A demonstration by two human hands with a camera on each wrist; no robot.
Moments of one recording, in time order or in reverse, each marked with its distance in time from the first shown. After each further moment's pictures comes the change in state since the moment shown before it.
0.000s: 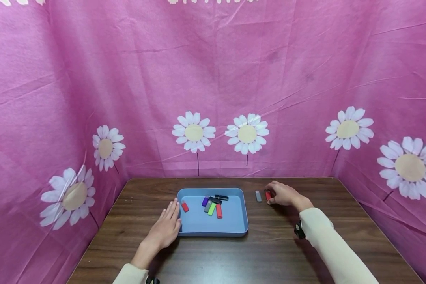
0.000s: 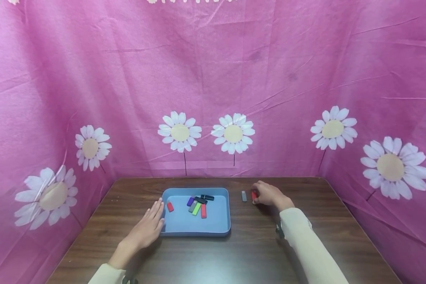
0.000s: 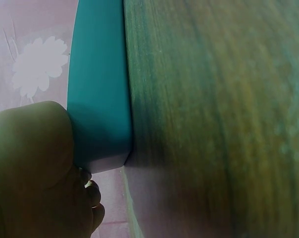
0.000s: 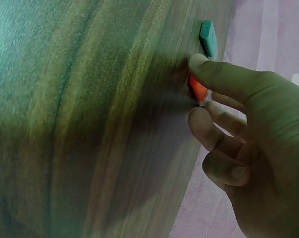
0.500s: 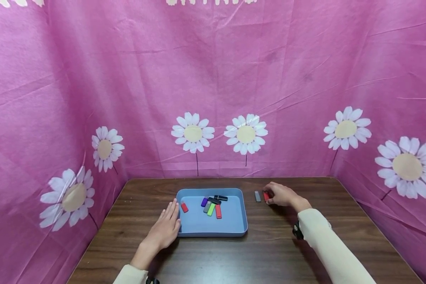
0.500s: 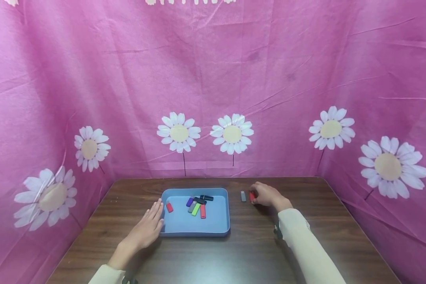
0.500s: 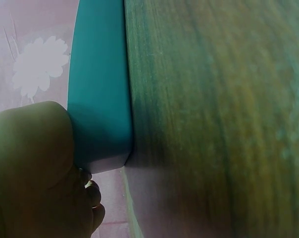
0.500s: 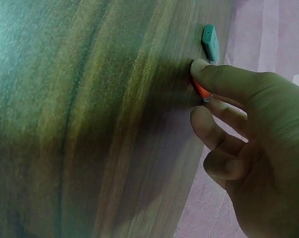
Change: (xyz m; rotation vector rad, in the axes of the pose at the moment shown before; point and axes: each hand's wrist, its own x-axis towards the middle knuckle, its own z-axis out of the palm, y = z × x) left_hand 0.000 0.003 -0.001 0.022 0.007 -0.011; right_hand -0.003 -0.008 0.001 0.026 -0.013 0.016
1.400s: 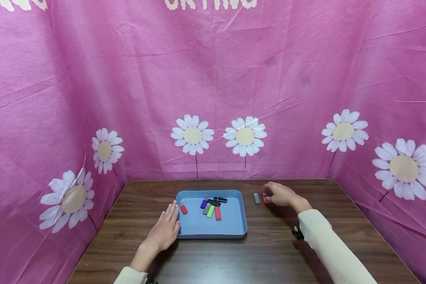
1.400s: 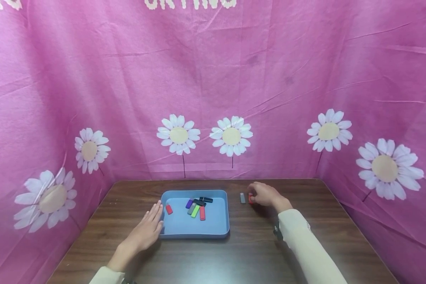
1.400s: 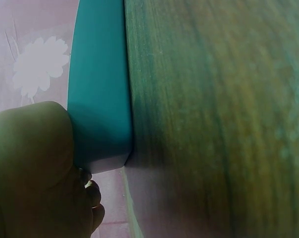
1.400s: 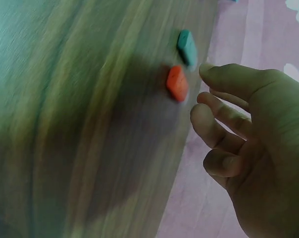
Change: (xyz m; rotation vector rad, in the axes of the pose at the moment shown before) left_hand -0.001 0.000 0.000 0.023 -0.039 -0.022; right_hand 0.000 -0.008 -0.011 0.049 0.008 -0.009
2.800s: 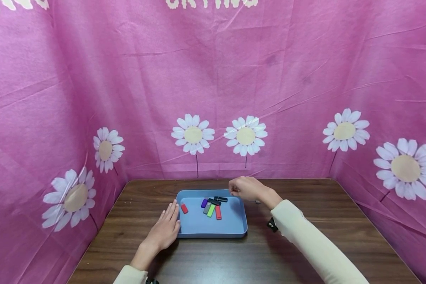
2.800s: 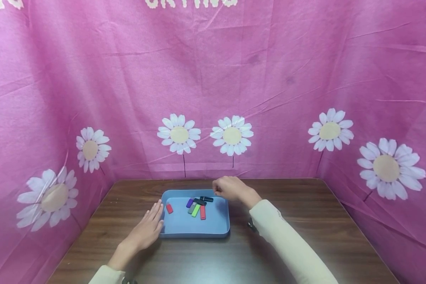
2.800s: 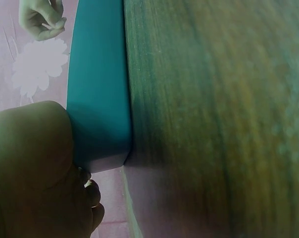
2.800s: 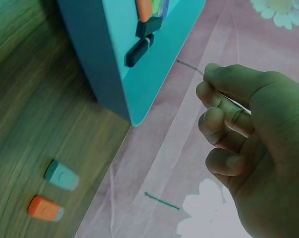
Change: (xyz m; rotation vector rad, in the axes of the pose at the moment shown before) left_hand -0.004 0.004 -0.006 -0.015 0.008 0.005; right_hand 0.046 -0.129 -0.004 -0.211 0.015 -0.293
